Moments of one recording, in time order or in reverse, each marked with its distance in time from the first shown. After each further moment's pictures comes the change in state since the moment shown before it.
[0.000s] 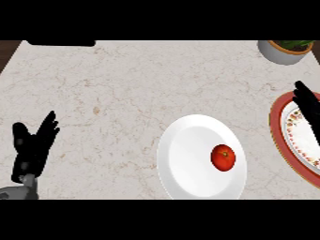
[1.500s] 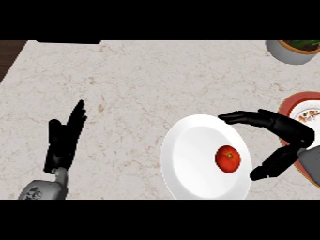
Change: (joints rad) left arm -0.042 -0.116 -0.136 -0.115 -0.112 0.086 0.011; right arm -0.272 -0.045 0.316 0.251 0.197 0.569 -0.817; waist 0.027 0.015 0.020
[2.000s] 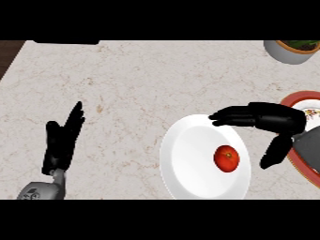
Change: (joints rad) left arm 0.011 0.004 0.010 0.001 0.000 -0.011 -0.007; right arm -0.186 -0.093 0.202 0.077 0.264 -0.062 -0.060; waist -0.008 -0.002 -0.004
